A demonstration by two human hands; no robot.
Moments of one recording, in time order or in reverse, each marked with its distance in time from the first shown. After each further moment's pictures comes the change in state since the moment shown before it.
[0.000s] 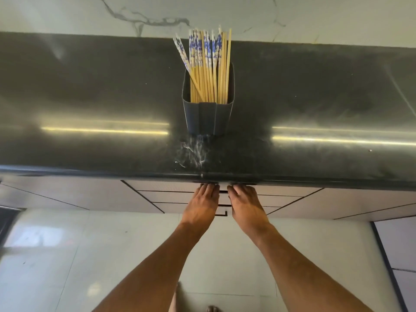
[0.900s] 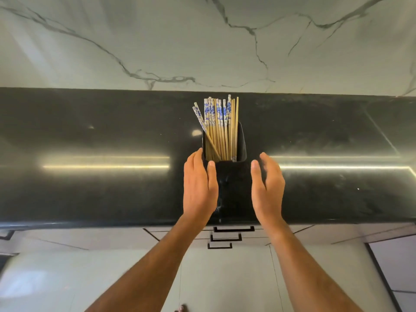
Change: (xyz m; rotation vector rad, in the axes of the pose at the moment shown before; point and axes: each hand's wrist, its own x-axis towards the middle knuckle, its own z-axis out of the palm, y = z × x) left_hand 0.055 -0.059 -0.192 -0.929 0.599 -0.333; right_hand 0.080 -0.054 -0.170 0.892 0.691 0.365
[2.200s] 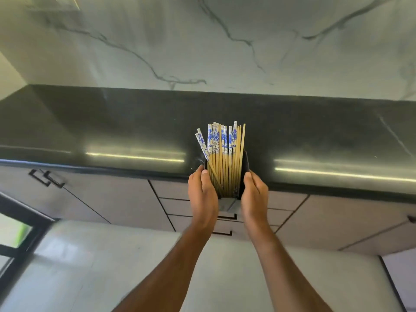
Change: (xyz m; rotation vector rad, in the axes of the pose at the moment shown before) left_hand -0.196 0.087 -0.006 -0.494 0.165 -0.360; right_hand -0.137 -0.009 -0.108 0.446 -0.222 0.193
